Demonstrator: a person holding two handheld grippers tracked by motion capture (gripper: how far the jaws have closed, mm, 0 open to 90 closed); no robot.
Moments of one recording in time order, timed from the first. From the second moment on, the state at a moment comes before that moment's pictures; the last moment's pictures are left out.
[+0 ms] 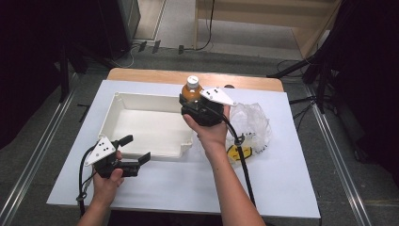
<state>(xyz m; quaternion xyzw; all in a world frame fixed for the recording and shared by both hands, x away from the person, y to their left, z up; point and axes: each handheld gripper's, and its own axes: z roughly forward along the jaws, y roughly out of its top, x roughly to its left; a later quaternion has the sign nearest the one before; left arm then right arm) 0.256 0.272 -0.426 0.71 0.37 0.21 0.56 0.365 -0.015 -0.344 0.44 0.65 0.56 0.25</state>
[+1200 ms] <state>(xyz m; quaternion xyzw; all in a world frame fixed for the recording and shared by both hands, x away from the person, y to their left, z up) 0.257 0.271 -0.425 0.71 0.37 0.20 0.56 0.375 0.018 -0.371 0.43 0.68 0.54 0.24</state>
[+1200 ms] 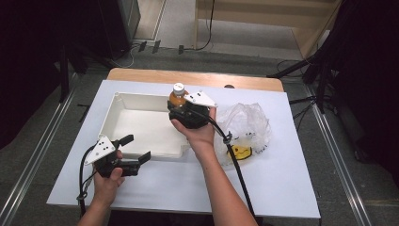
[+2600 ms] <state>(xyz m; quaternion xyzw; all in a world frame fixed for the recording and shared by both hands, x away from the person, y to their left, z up) 0.257 0.269 -0.427 0.71 0.38 0.20 0.56 0.368 0.008 -0.407 0.44 0.70 0.52 0.22</state>
